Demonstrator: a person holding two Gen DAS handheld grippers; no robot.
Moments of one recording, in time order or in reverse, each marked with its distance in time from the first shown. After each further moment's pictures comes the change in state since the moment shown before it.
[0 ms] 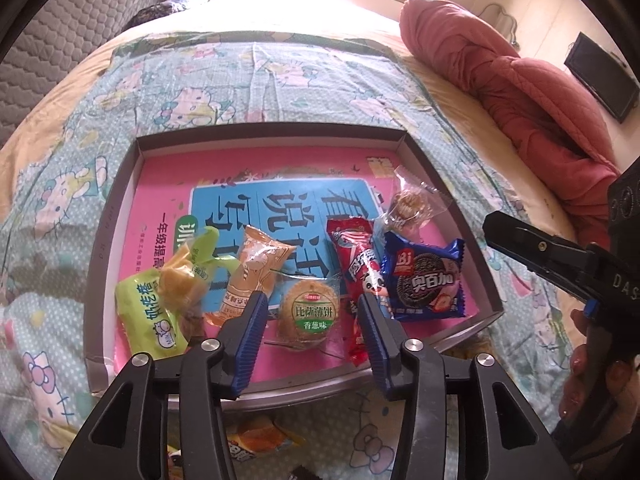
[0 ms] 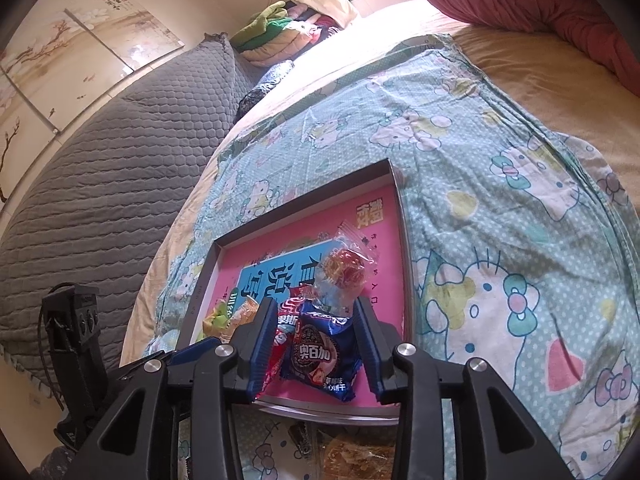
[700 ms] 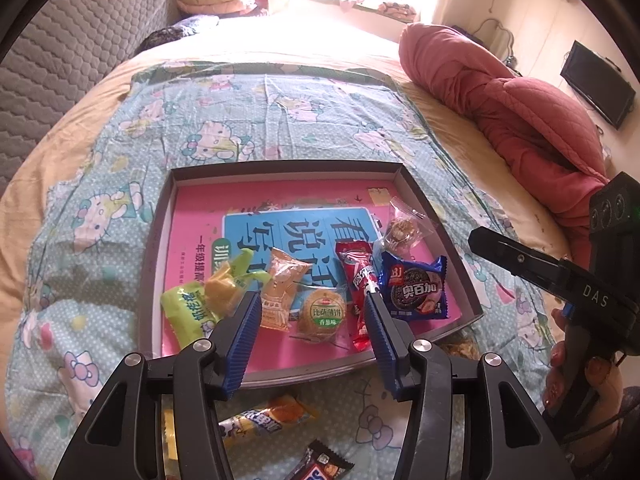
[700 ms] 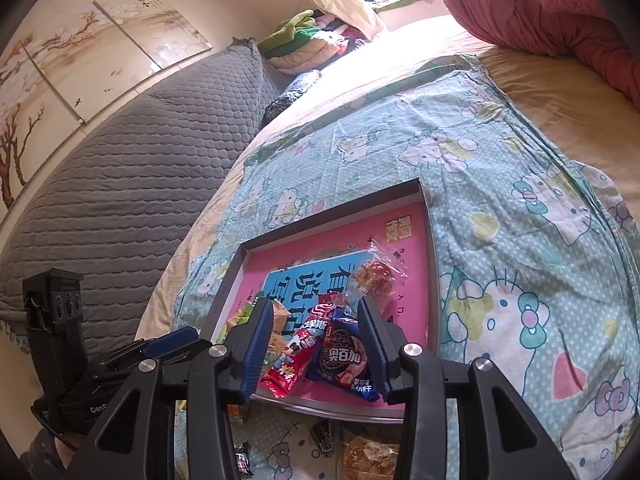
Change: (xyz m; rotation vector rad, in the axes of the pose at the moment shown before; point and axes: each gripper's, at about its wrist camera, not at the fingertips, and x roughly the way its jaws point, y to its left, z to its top) left arm -0.049 0.008 0.000 0.006 -0.075 0.022; right arm -0.013 0.018 0.000 -0.069 -0.037 0.058
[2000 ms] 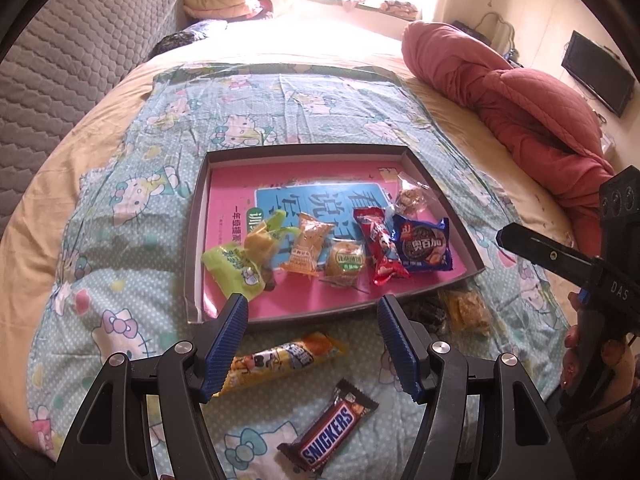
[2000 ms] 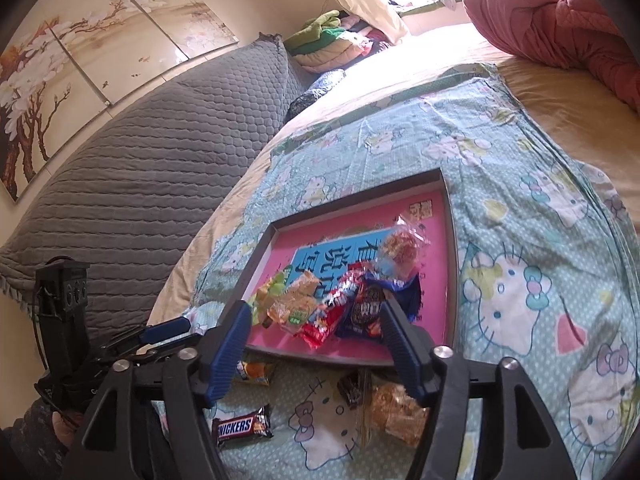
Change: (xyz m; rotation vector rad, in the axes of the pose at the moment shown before) left arm -0.042 0.012 -0.038 0.026 0.001 0.041; right arm -0.031 0.022 -0.032 -0.062 0.006 0.041
